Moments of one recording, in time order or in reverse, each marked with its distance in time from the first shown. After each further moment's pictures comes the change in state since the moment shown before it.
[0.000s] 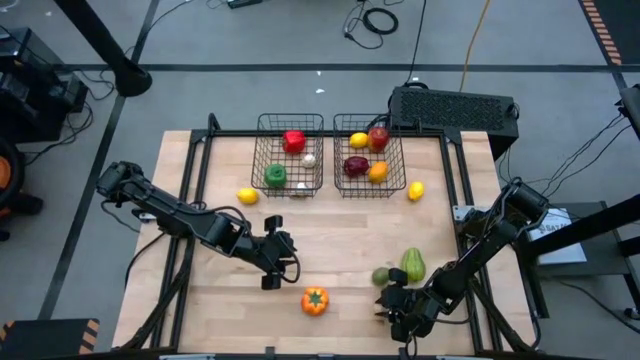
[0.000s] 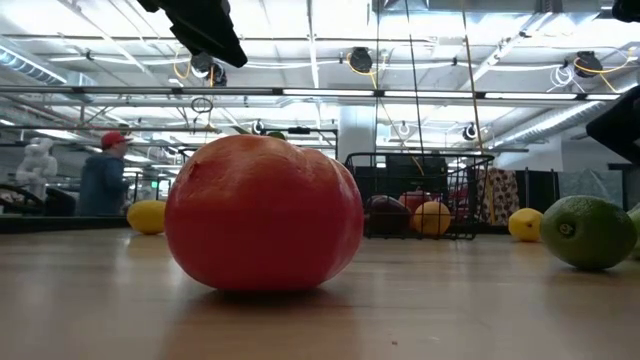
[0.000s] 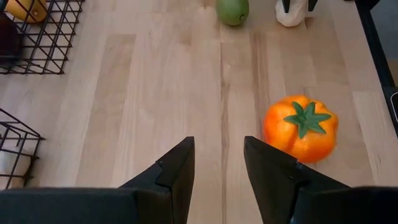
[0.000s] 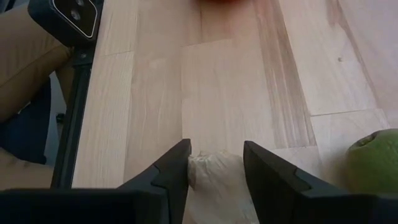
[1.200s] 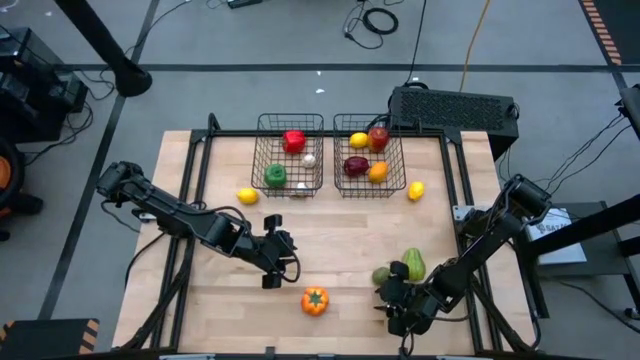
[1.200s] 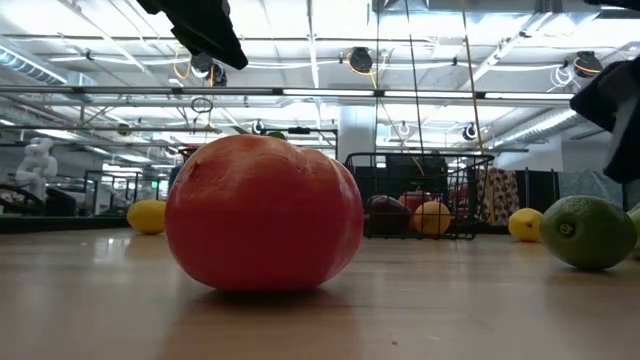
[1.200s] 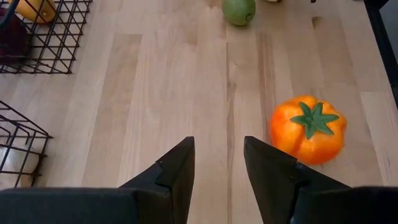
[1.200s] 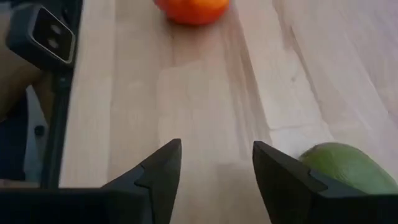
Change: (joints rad) left arm 0.000 0.000 0.000 -0.006 -0.021 -0.001; right arm -0.019 -0.048 0.055 -0.164 0.049 0.026
